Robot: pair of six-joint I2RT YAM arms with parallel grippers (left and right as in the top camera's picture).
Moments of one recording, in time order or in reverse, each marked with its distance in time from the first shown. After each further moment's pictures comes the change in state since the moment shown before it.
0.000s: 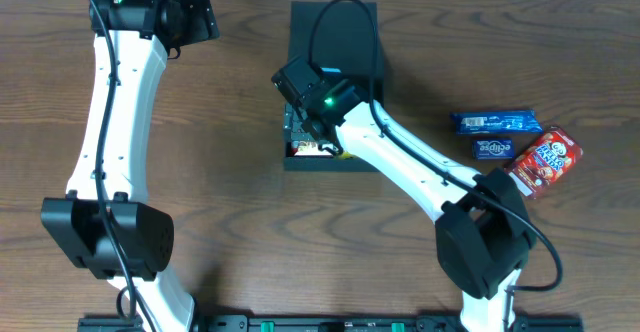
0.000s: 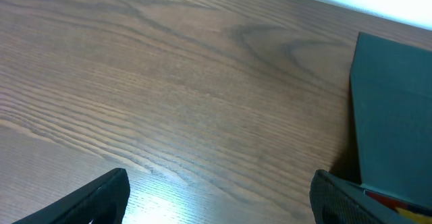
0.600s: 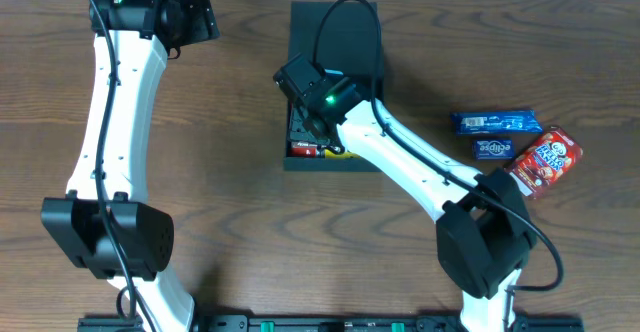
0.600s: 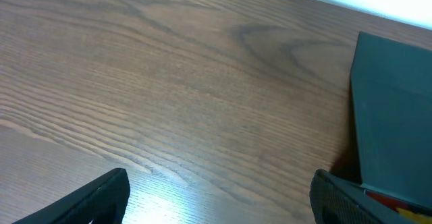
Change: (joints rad) left arm 0.000 0.000 0.000 0.000 -0.001 0.000; right arm -0.001 0.000 0.001 -0.017 -0.038 0.075
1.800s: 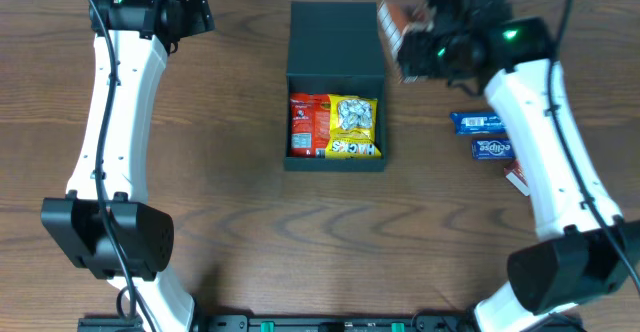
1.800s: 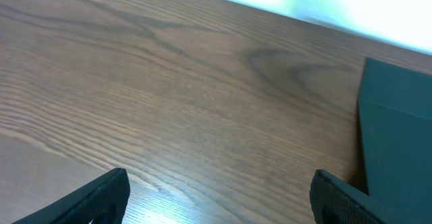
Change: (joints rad) left arm -0.001 0.000 0.000 0.059 -0.051 0.000; right arm -0.469 -0.225 0.101 -0.134 -0.260 -0.582
